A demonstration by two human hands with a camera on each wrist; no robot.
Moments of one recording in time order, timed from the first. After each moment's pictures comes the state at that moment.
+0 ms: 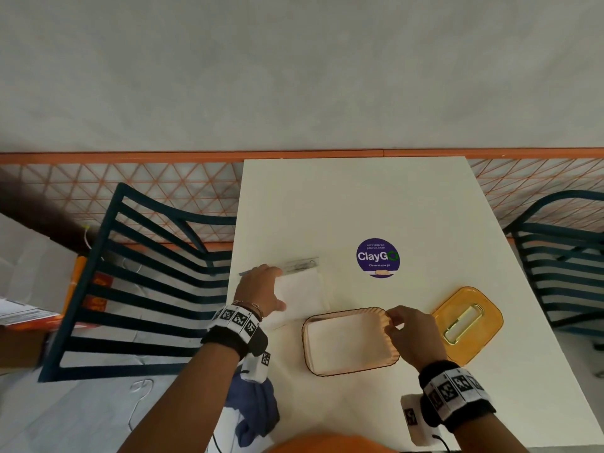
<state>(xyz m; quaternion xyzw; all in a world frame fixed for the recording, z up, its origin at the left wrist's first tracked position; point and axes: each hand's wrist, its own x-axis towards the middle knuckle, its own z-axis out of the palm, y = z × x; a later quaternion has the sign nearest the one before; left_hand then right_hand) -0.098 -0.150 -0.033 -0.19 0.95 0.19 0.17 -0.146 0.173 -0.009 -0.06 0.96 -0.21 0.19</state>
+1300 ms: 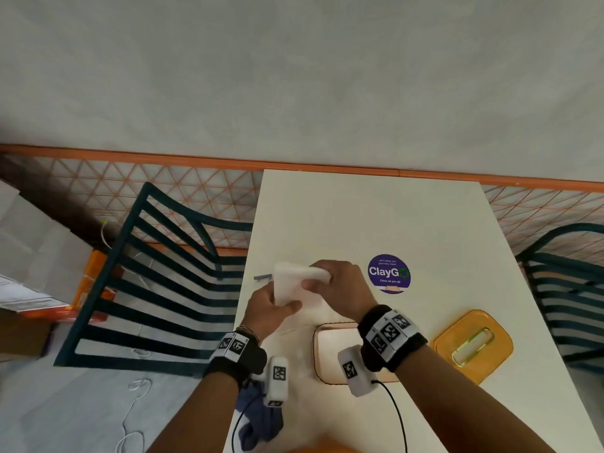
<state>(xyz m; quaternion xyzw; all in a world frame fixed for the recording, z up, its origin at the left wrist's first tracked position) -0.049 -0.130 -0.011 -0.36 0.69 0.63 0.00 -0.161 0.016 0.063 -0.28 0.85 -0.40 0.21</state>
